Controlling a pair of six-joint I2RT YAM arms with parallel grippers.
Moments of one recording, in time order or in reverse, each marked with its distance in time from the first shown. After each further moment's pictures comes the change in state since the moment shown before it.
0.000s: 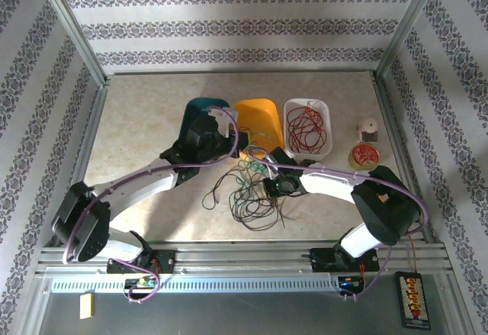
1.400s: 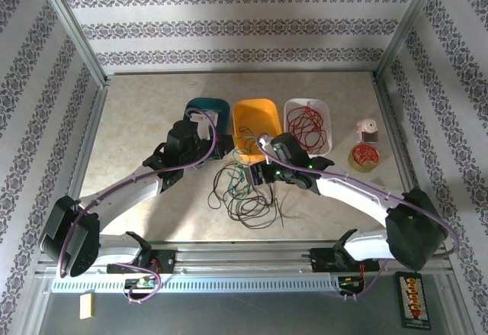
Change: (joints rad) left arm 0.106 -0.103 -0.146 0.063 0.187 -0.176; right arm -0.008 -0.203 0.075 0.116 -0.153 -0.089
